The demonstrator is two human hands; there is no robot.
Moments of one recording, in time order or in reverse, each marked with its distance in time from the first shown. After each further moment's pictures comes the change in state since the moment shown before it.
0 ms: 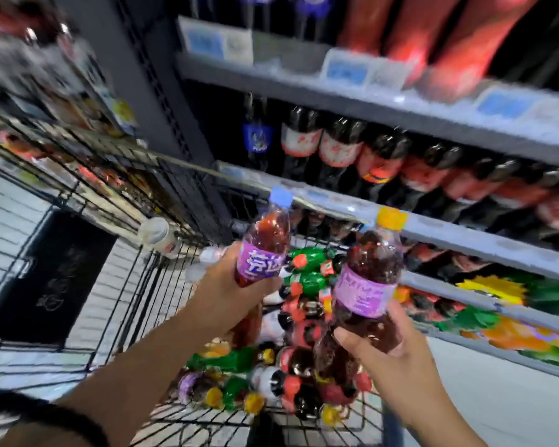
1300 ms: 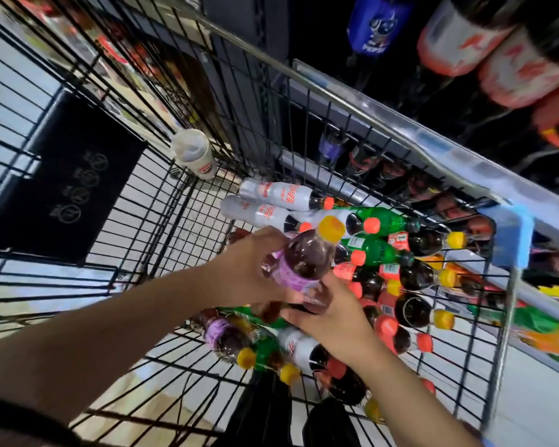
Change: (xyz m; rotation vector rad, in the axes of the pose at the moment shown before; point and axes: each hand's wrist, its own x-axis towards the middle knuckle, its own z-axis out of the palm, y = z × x) left_hand 0.023 -0.117 -0.037 0.156 -0.378 -0.076; right_hand 0.082 0.126 0.130 -0.229 -0.480 0.186
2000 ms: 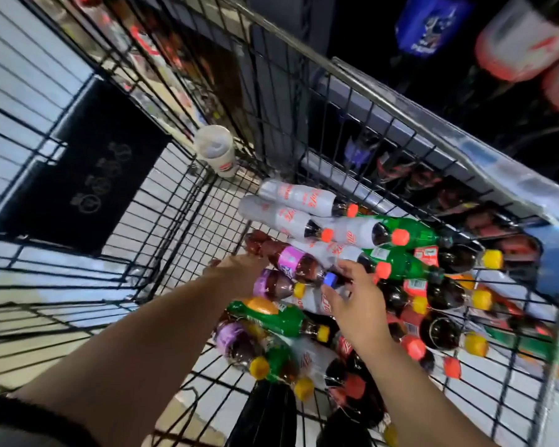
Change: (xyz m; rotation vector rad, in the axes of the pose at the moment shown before) left_hand 0.040 -0.124 0.027 0.747 -0.253 -0.397; right_hand 0.053 0.050 -0.006 -0.510 0.261 0.020
